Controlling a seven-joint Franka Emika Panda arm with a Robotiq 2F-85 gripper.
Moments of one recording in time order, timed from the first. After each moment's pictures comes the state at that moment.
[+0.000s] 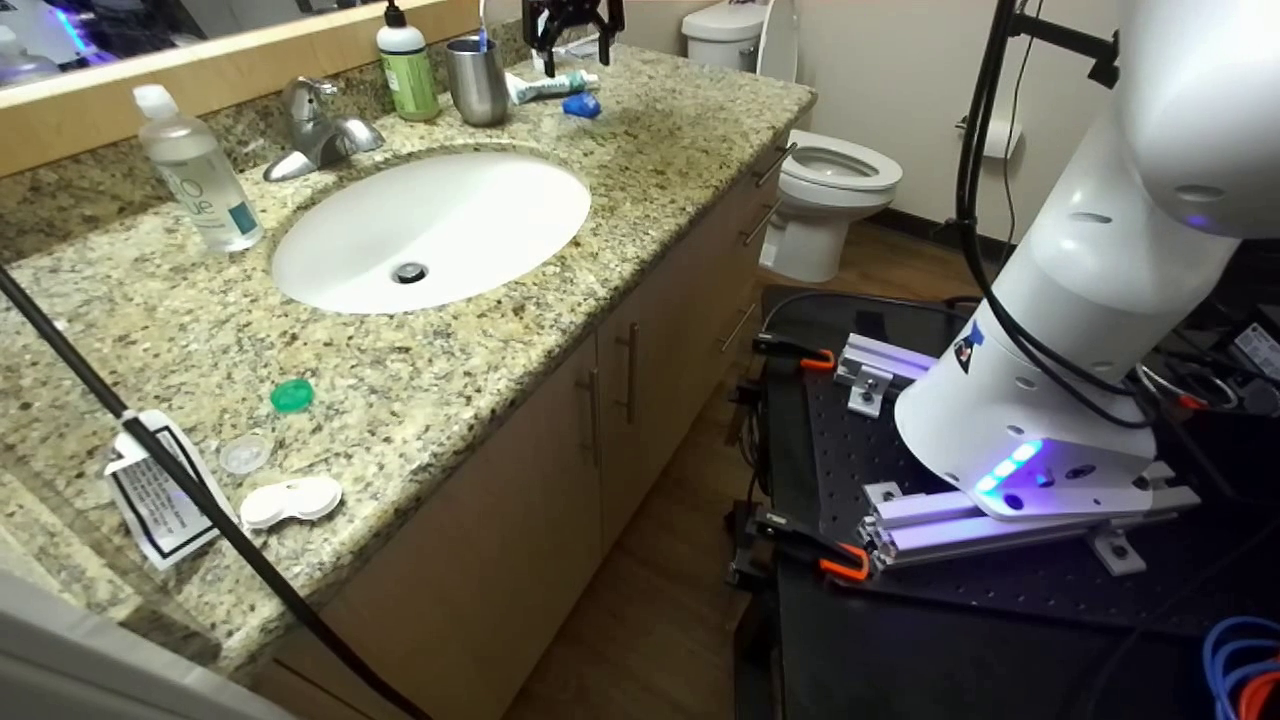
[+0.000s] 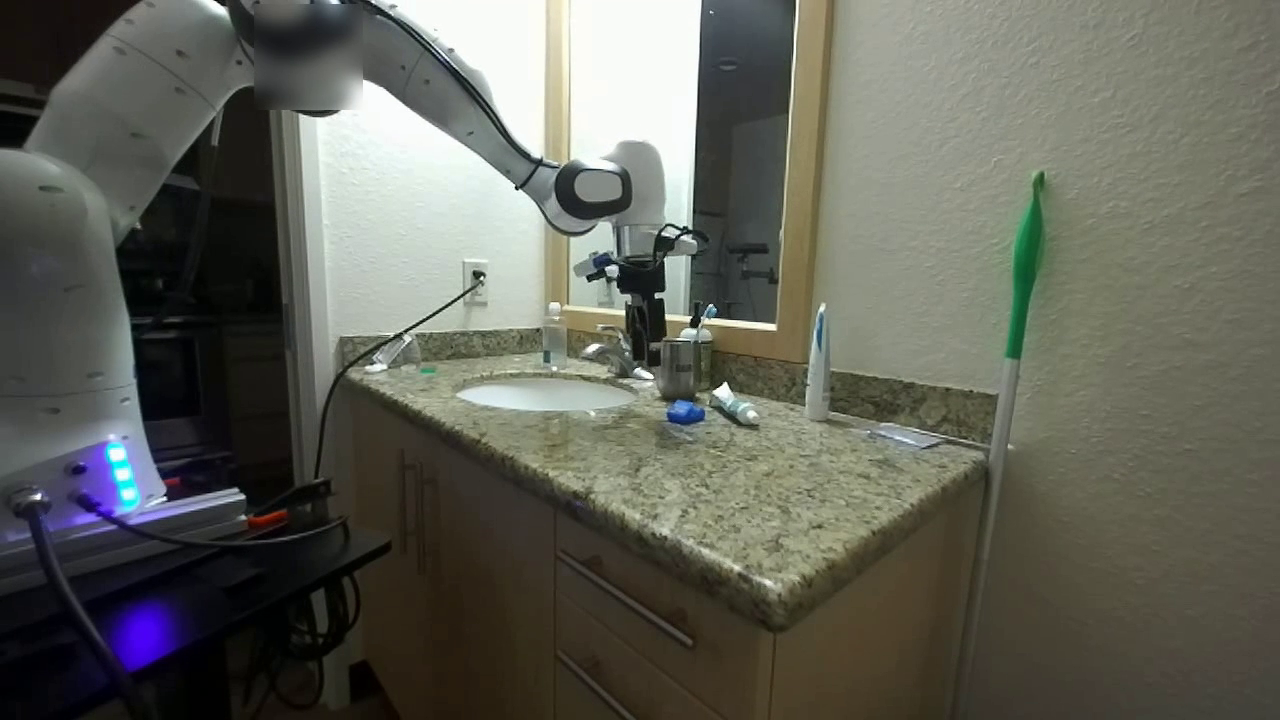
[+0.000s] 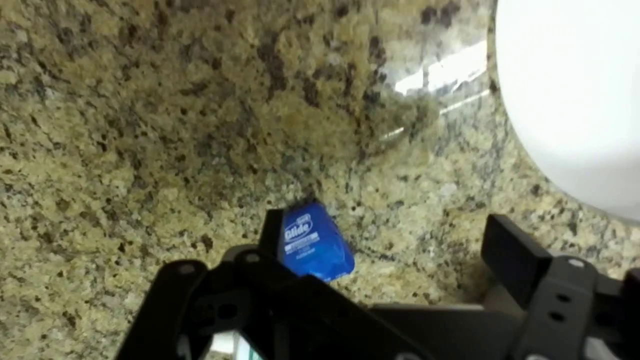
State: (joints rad) arm -0.50 0.58 -0.31 -1.62 0.12 2.23 0.01
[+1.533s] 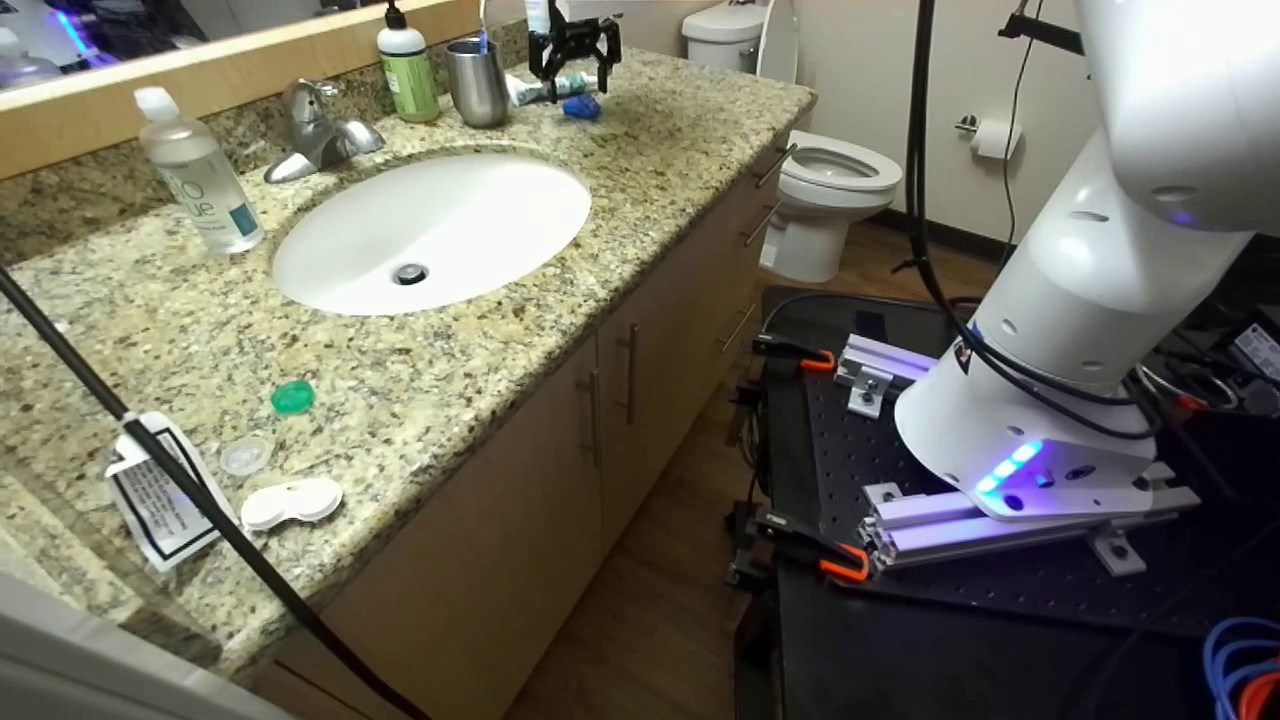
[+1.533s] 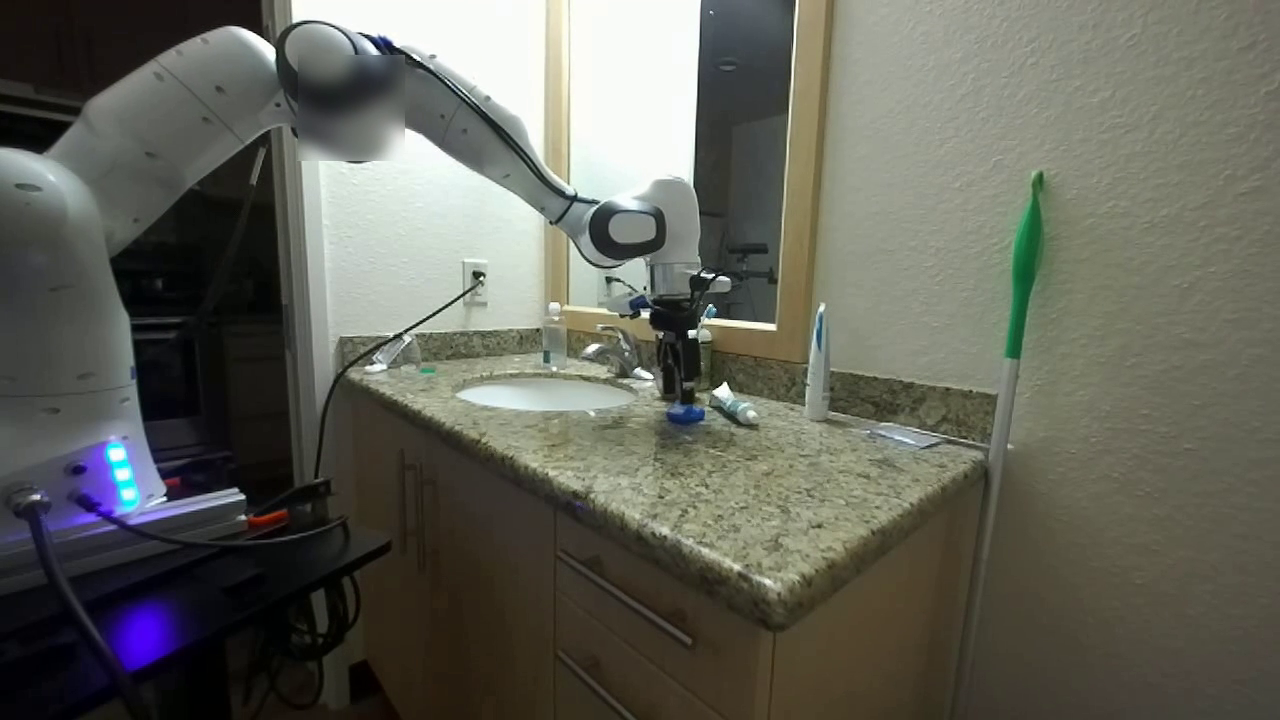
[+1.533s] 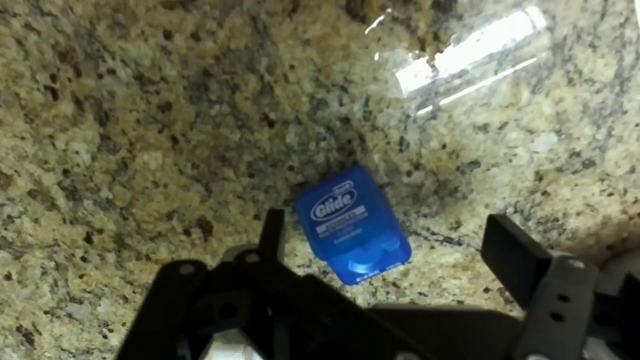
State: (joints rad) arm -0.61 0.80 -0.26 -1.38 0.16 2.23 -0.03
